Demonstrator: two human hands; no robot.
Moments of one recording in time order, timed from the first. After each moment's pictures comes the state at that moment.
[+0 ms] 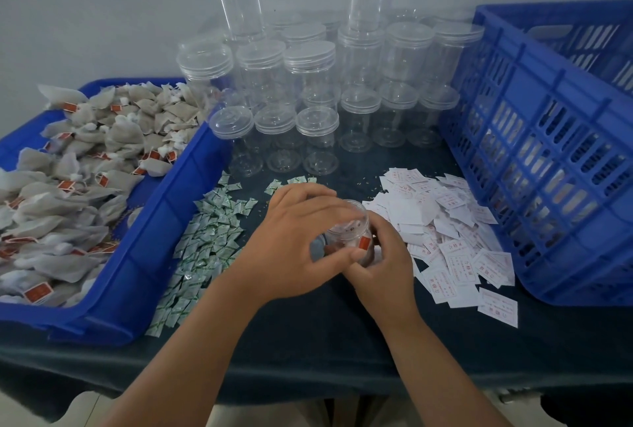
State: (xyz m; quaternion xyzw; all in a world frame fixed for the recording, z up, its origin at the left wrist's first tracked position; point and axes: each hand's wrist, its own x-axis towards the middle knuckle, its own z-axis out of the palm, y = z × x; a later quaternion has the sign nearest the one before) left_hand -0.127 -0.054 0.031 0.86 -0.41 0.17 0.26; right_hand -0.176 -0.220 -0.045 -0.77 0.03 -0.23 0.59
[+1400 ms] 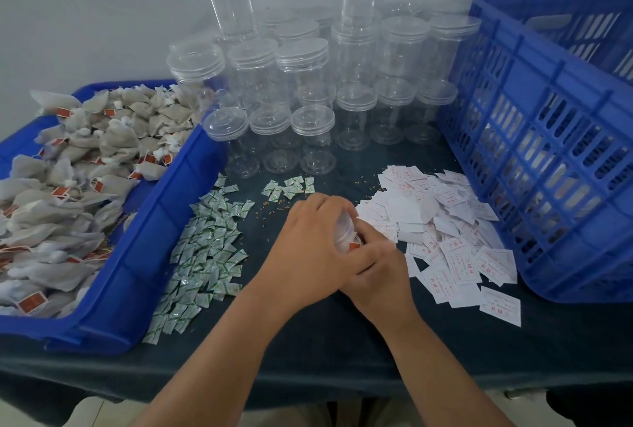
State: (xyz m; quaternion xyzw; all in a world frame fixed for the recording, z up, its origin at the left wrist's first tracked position) left_hand -0.143 -0.092 0.033 0.92 -0.21 0.00 0.34; right_hand -0.174 -0.223 -0.049 -0.78 -0.03 -0.17 0.60
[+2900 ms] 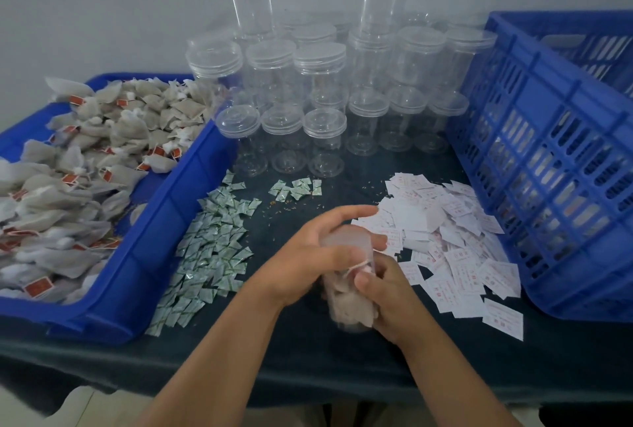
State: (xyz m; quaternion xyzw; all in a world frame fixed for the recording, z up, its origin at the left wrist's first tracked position) left_hand -0.131 -0.071 0.013 0.63 -0.21 -0.27 0.70; right_hand -0.181 -0.227 -0.051 -0.58 -0.04 0.05 0.81
